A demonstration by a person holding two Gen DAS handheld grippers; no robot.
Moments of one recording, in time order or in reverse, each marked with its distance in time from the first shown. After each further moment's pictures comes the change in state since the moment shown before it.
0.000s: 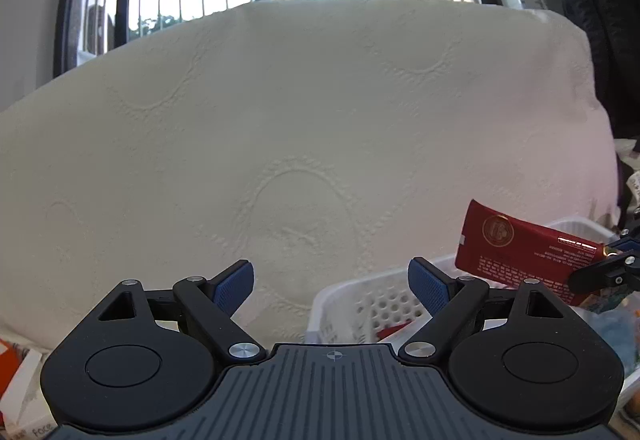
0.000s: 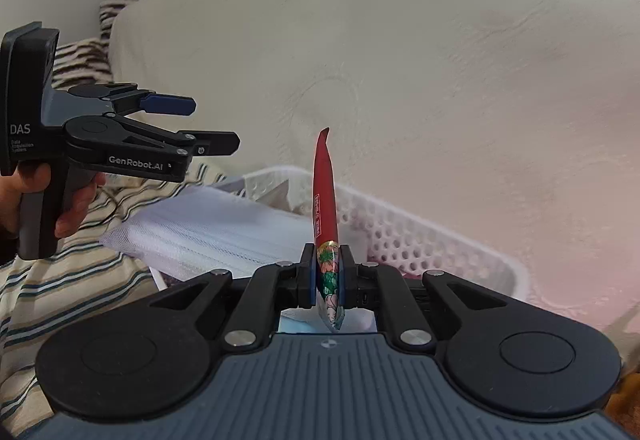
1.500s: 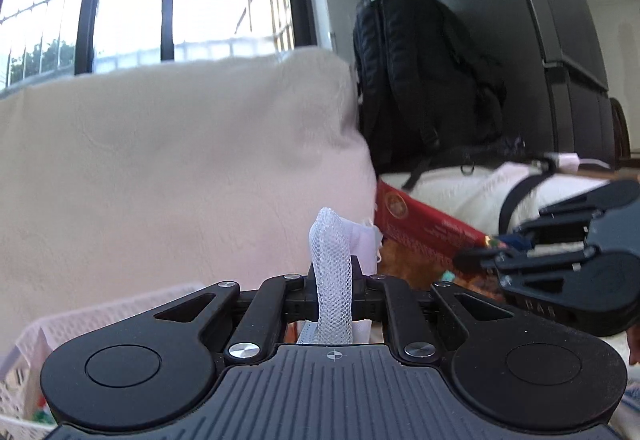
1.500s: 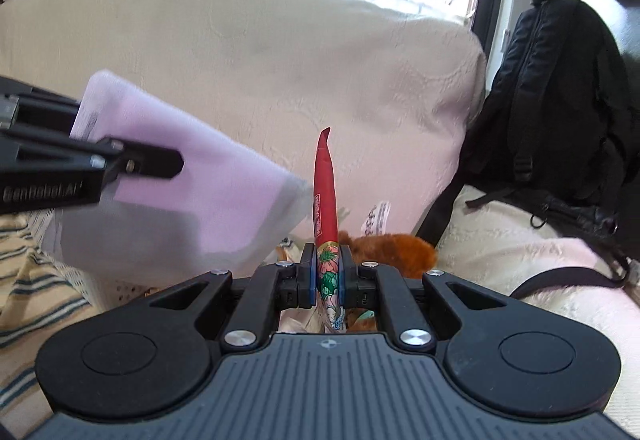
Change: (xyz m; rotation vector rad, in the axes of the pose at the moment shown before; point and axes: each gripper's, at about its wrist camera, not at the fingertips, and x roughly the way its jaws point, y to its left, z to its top) left arm -0.095 -0.288 0.045 0.062 -0.123 -0.387; right arm -0.215 -0.079 -0.119 0.055 -0.092 -0.537
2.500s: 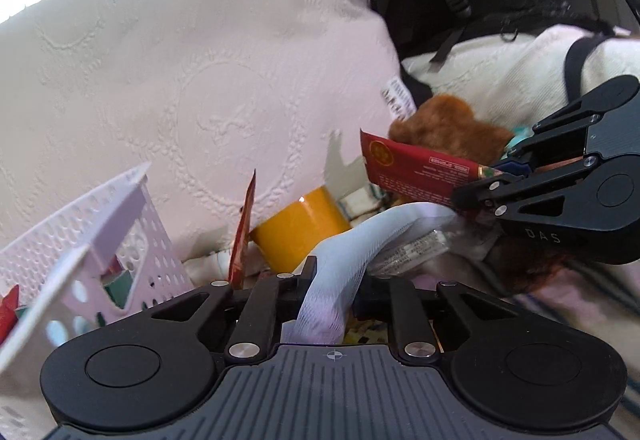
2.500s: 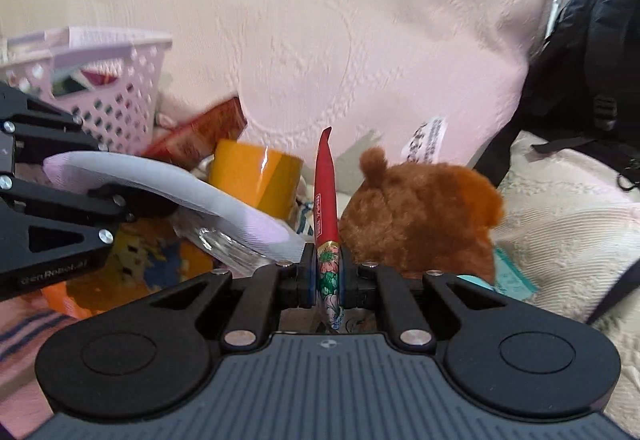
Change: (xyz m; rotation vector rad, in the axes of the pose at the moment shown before) left arm 0.110 -0.003 -0.097 0.049 0.214 0.055; right arm 0.112 0.004 -0.051 -0.092 0.147 0.049
